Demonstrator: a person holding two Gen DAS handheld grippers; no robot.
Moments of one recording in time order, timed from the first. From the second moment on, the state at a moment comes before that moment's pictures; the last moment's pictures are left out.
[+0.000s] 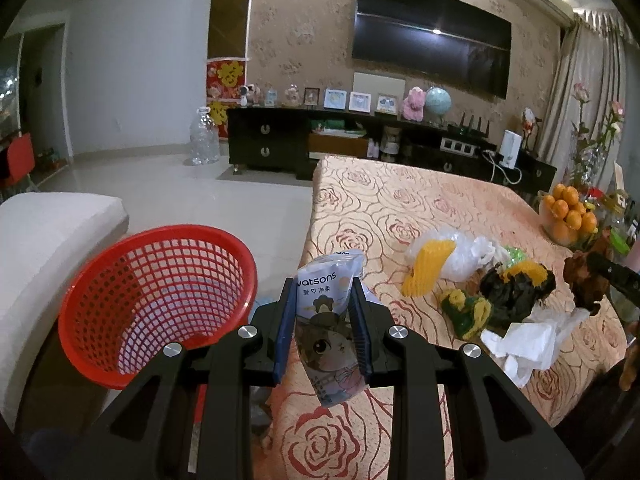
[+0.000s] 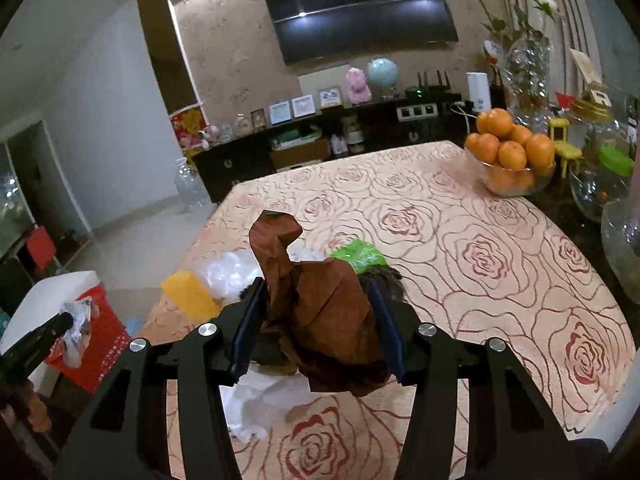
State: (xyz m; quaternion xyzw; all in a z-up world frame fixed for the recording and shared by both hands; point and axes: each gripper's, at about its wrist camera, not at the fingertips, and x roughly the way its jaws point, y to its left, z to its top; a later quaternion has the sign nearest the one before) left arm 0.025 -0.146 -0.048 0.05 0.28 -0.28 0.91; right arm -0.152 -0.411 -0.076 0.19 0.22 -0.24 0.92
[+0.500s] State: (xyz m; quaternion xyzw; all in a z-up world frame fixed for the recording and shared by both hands) left arm 0.045 -0.102 -0.024 0.04 0.26 -0.23 0.94; right arm -0.115 -0.363 -0.052 0.17 0.23 -0.18 0.94
